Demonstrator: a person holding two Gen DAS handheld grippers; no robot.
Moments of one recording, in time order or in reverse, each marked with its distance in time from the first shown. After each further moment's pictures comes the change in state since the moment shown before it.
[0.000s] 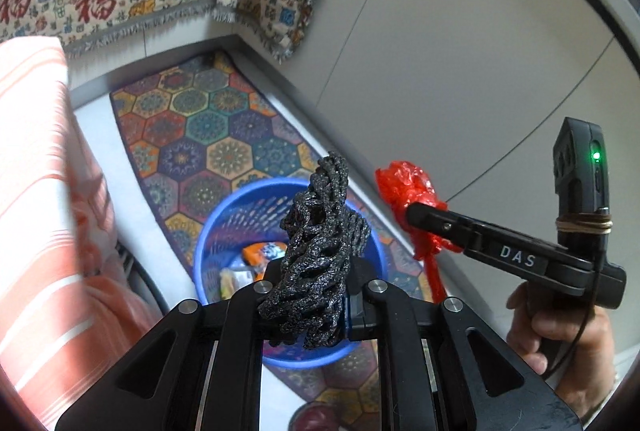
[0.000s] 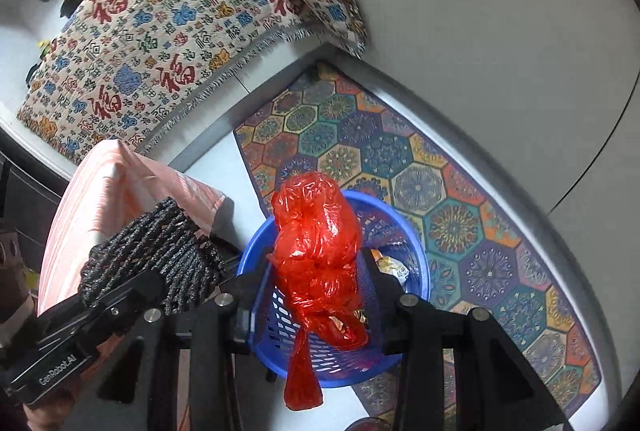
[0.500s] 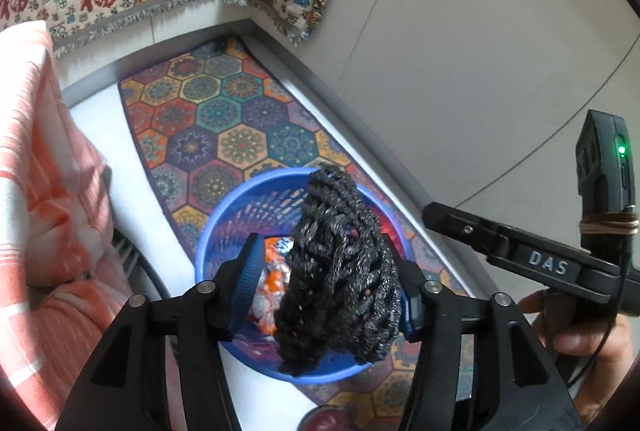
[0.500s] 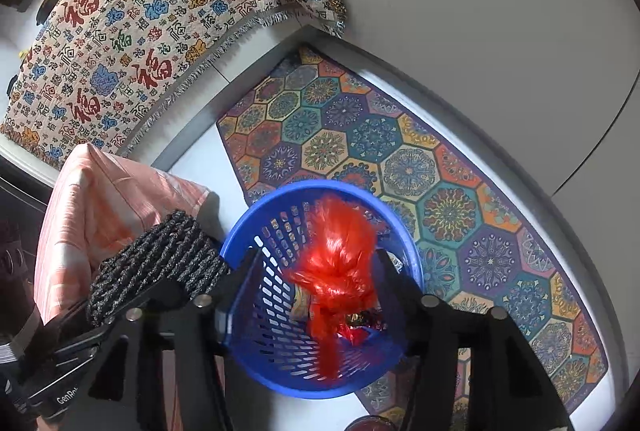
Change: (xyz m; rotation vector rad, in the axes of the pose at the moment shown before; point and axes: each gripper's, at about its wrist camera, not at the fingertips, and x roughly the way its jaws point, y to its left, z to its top) left arm 0.031 -0.001 -0.002 -0.004 0.030 0.076; right arm 0.031 -0.019 0.002 0.049 0.047 -0.021
